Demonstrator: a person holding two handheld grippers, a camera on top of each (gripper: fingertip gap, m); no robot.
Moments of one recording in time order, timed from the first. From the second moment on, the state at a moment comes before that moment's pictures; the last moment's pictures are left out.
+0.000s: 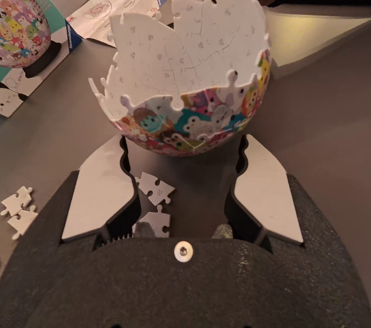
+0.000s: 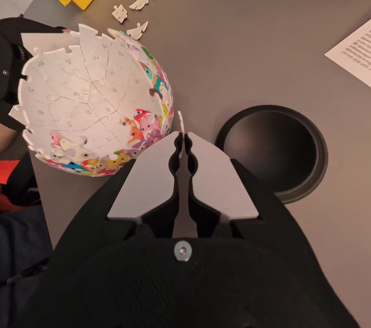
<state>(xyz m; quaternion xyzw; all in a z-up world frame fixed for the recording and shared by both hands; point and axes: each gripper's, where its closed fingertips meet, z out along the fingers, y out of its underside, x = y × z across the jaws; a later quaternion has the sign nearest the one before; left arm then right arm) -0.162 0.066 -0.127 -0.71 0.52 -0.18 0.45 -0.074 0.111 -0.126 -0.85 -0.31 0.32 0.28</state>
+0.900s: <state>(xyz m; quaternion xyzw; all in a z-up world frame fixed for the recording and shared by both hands) -0.185 0.010 -0.114 -0.73 0.45 -0.20 0.47 -0.112 0.074 -0.135 -0.83 -0.36 0.37 0.21</state>
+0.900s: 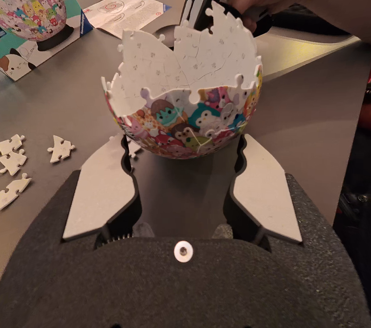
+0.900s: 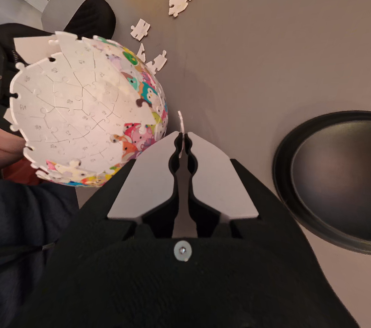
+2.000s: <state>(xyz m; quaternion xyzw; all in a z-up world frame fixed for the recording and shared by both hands) -0.172 0.024 -0.130 -0.75 0.46 -0.14 0.46 -0.106 0.072 -0.140 -0.83 -0.37 0.37 0.20</state>
